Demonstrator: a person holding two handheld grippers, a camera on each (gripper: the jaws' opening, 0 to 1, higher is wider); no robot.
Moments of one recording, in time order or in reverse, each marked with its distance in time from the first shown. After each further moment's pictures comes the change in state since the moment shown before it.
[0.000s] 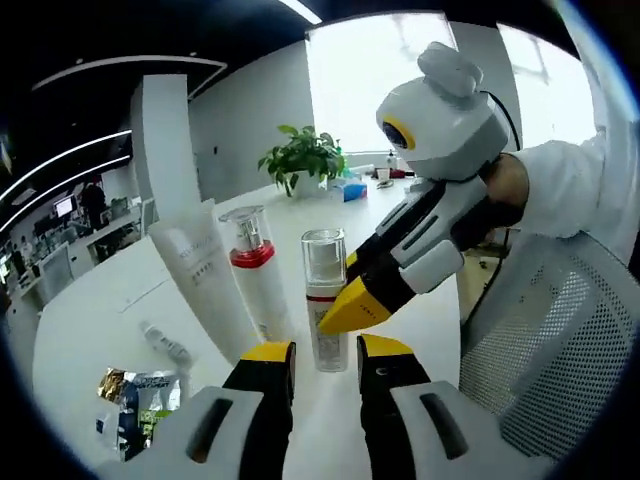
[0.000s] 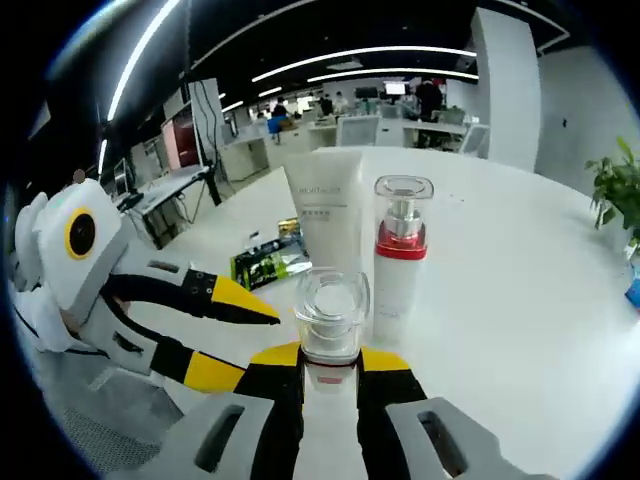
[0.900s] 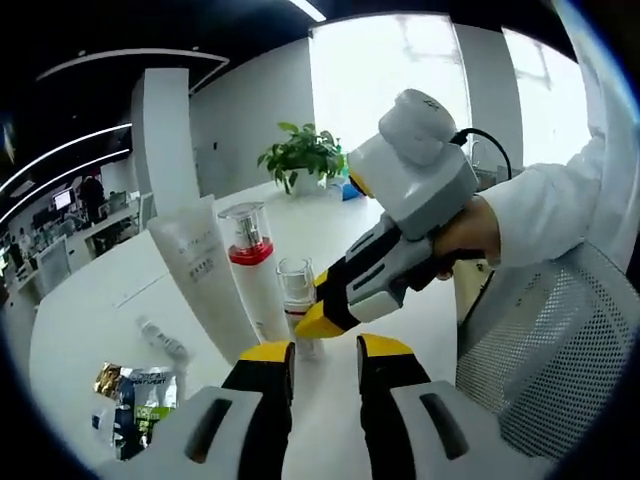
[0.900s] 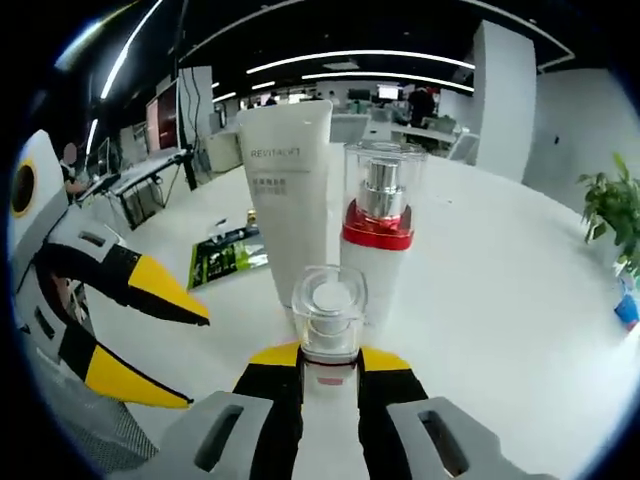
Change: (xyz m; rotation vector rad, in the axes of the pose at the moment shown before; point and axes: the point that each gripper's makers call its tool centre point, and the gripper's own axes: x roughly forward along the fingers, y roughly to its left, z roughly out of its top) left arm 0.000 0.000 0.001 -0.024 0.003 0.001; right arm 0.035 -0.026 -0.004 -0.057 -0.011 -0.068
